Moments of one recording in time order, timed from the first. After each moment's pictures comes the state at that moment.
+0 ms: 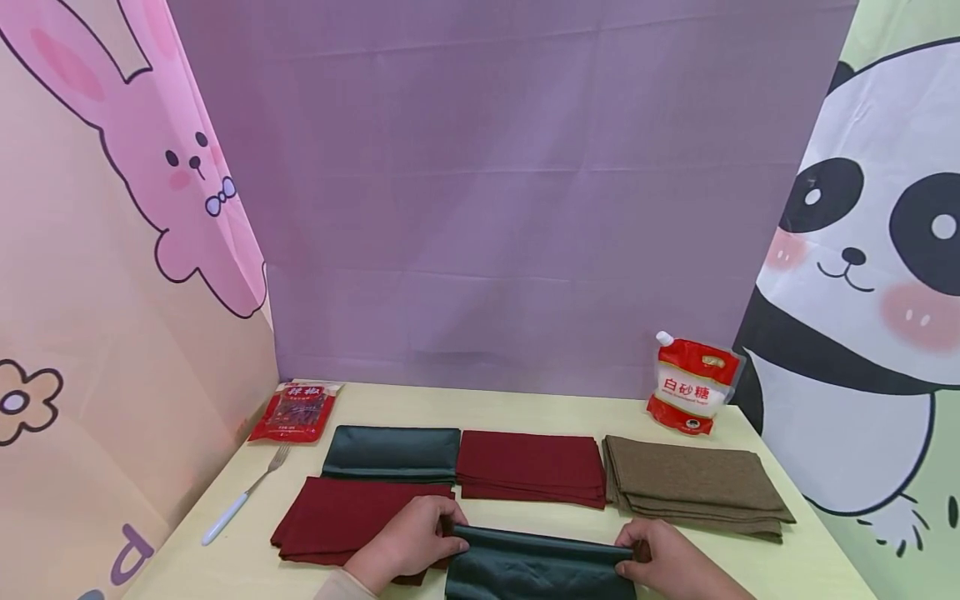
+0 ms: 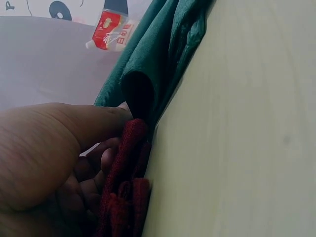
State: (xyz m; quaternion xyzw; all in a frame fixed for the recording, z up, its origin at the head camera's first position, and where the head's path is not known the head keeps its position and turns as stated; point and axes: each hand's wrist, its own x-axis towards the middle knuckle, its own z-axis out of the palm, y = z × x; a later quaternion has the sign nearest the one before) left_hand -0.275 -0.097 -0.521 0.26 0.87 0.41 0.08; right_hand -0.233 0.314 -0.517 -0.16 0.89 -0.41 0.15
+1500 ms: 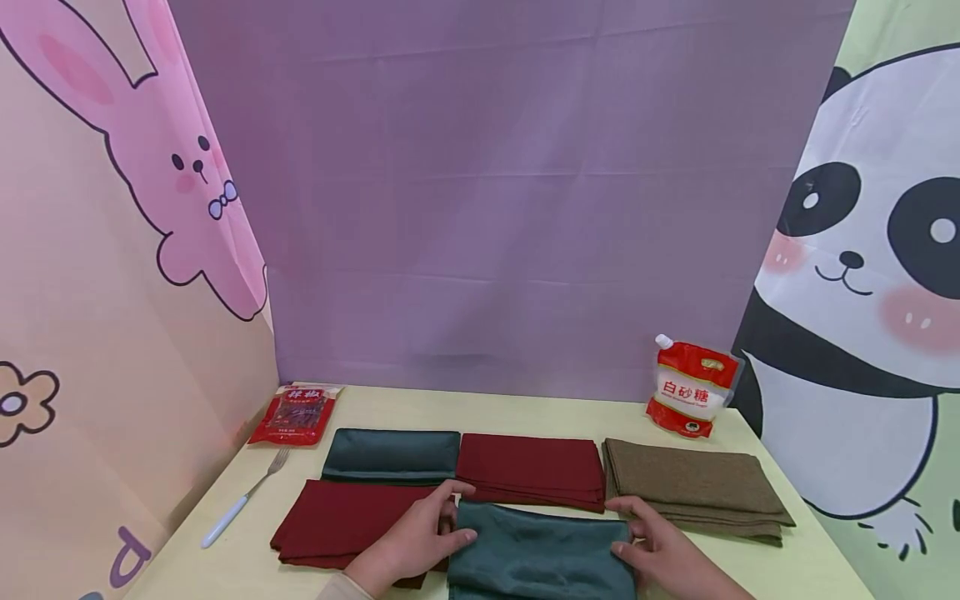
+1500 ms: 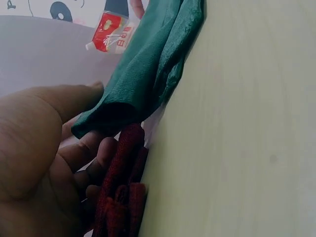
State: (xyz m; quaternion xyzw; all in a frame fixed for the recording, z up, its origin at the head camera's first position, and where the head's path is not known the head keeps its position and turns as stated) left_hand -0.278 -0.097 -0.524 0.29 0.82 0.48 0.10; right_hand -0.229 0.312 -0.513 -0.14 0.80 -0.56 0.17
